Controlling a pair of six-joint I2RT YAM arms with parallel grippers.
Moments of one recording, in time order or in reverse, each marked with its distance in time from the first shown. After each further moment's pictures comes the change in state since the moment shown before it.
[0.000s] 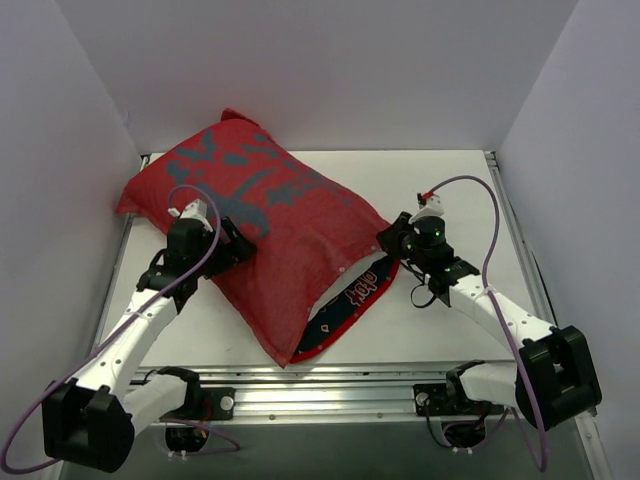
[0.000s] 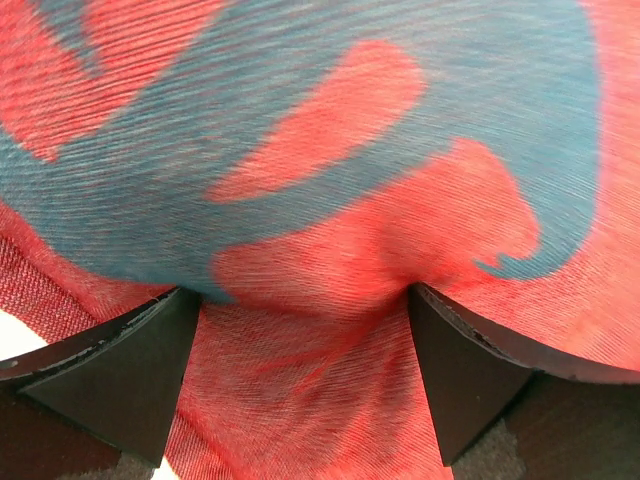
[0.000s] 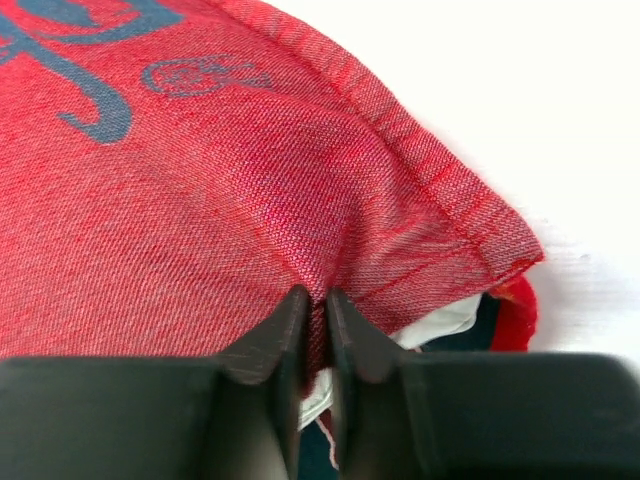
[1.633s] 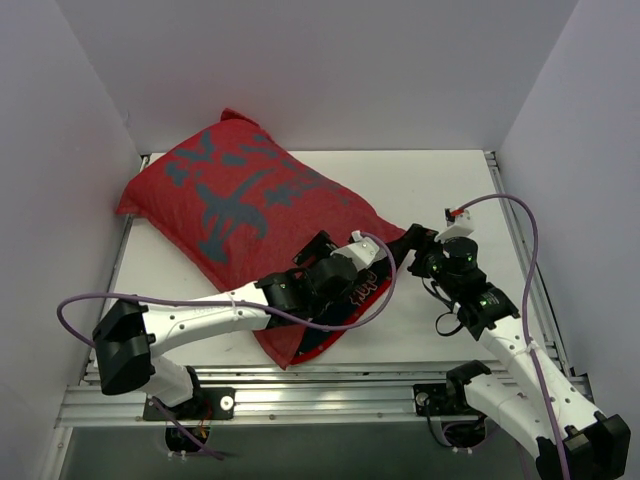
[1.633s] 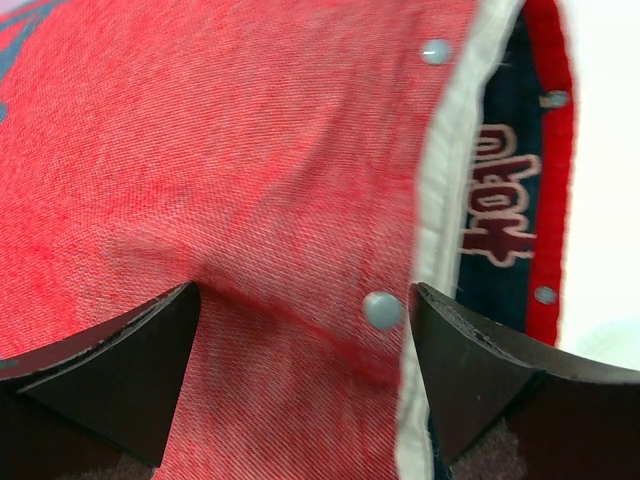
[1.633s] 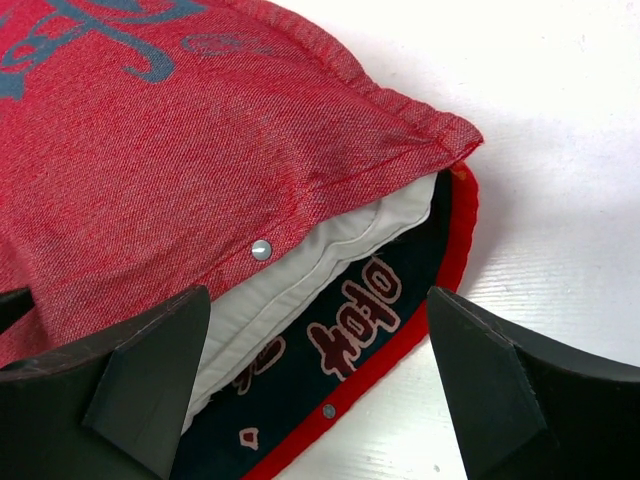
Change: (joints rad) left arm -0.949 0.426 0.413 0.021 -0.784 0.766; right arm -0.013 -0.389 -0.011 -0.352 0.027 -0.034
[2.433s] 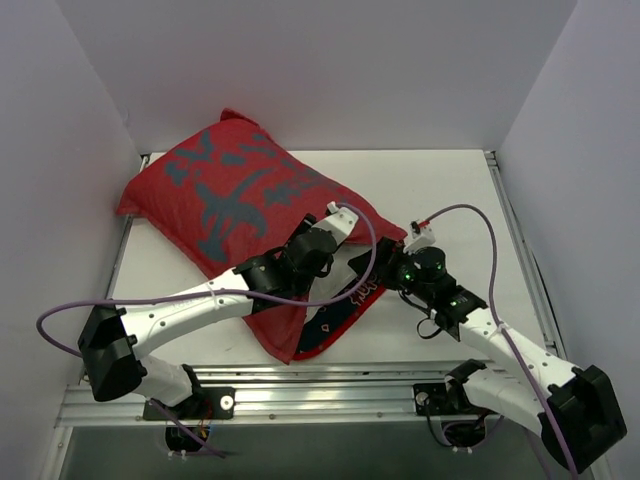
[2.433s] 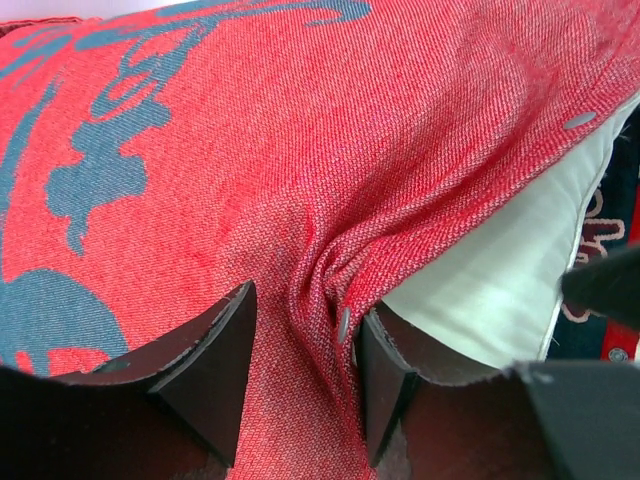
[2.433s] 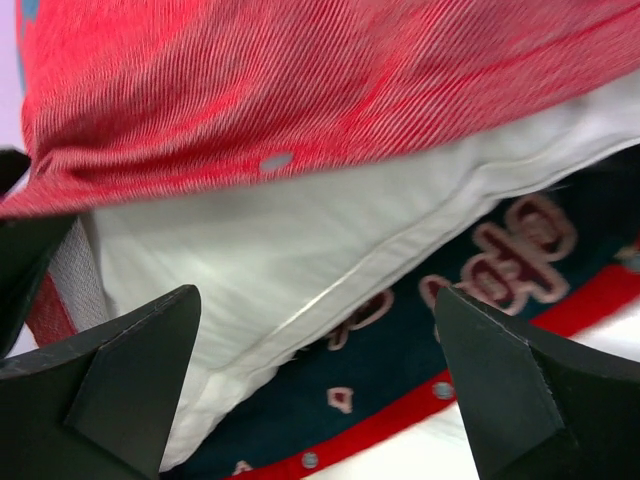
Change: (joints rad) left arm 0.131 -0.061 0.034 -0.011 -0.004 0.010; right arm 0.146 0.146 -0.148 0.298 -0.147 0.206
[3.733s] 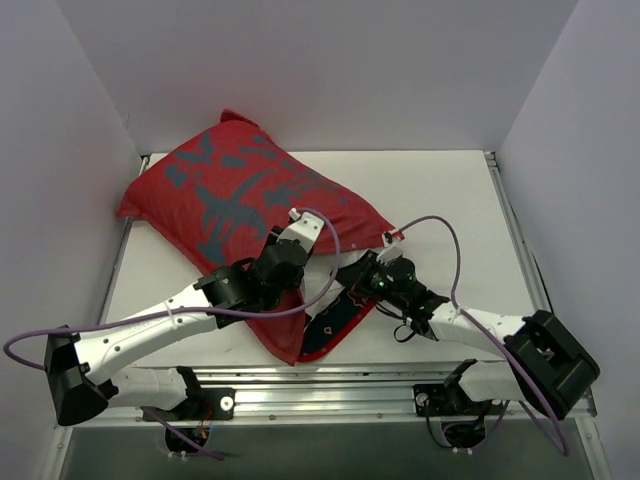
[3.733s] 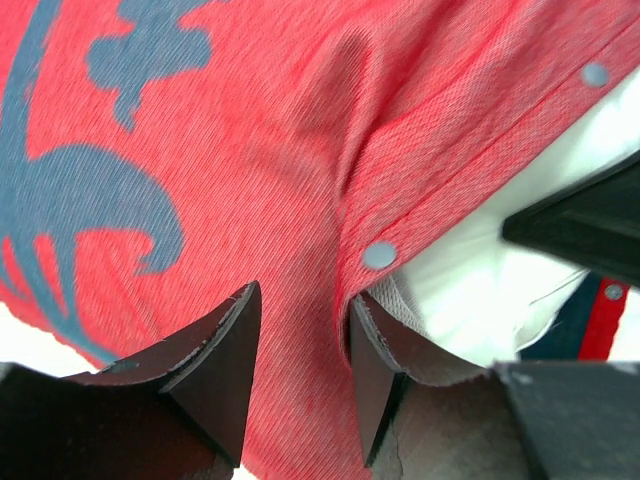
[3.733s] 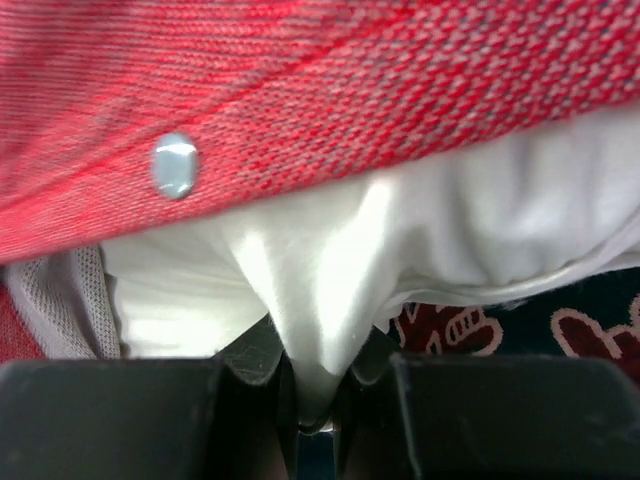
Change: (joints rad) left arm 0.002 -0.195 -0.081 -0.180 -0.003 -0.171; right arm 0.164 0.346 -0.096 0.528 0.021 0.194
